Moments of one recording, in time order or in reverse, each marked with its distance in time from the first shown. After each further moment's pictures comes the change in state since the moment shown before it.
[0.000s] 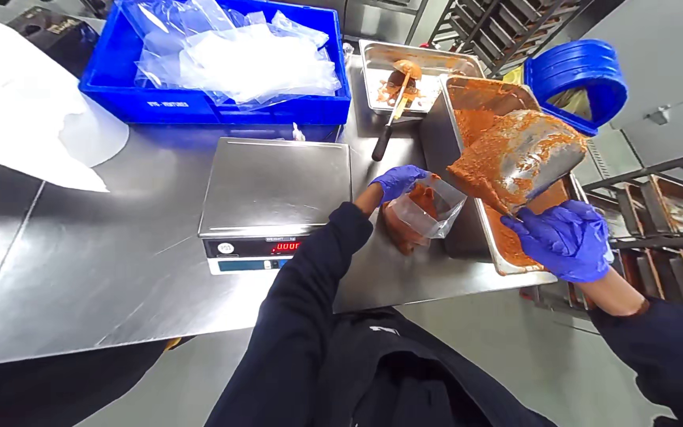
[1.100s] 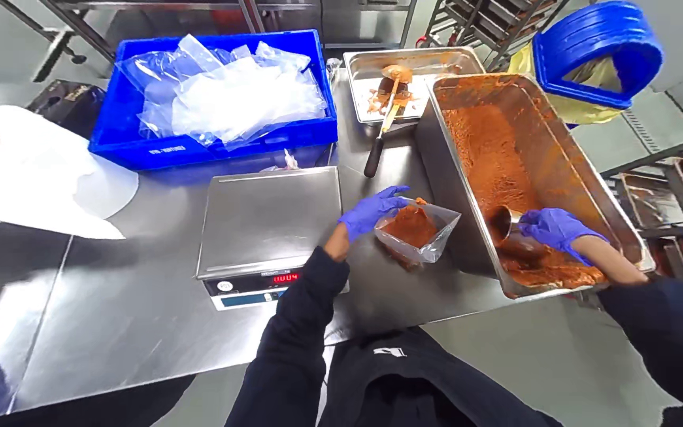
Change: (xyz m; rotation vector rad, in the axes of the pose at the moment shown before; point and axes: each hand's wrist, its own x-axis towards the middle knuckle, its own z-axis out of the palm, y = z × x) left_hand -0.014 -0.024 -0.014 -0.238 -0.032 -0.090; right_hand -0.063 0.103 0.036 0.203 -1.052 1.132
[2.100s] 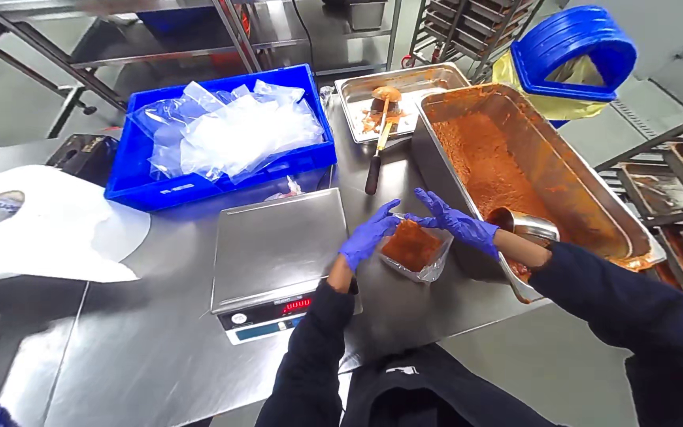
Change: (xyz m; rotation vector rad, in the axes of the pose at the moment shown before) left_hand -0.019 -0.014 -0.004 0.105 0.086 0.085; right_hand -0.002 -0.161 0.029 0.462 -0.068 -0.684
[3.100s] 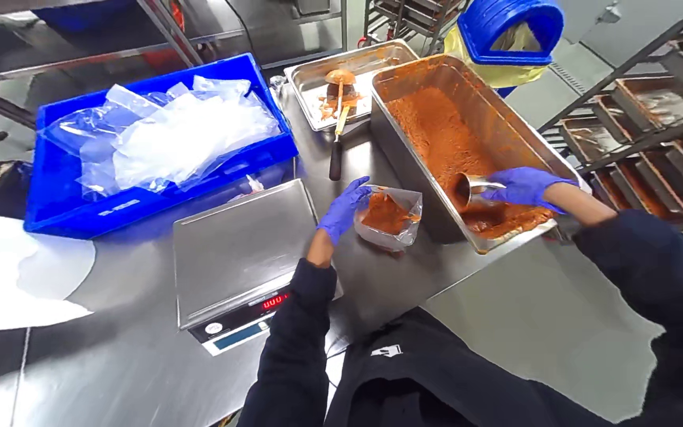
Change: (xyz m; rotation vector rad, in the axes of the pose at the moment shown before) left_hand 0.022 0.023 0.022 -0.055 0.104 -0.110; right_hand -0.125 0.067 -0.093 -0.489 0.101 0.697
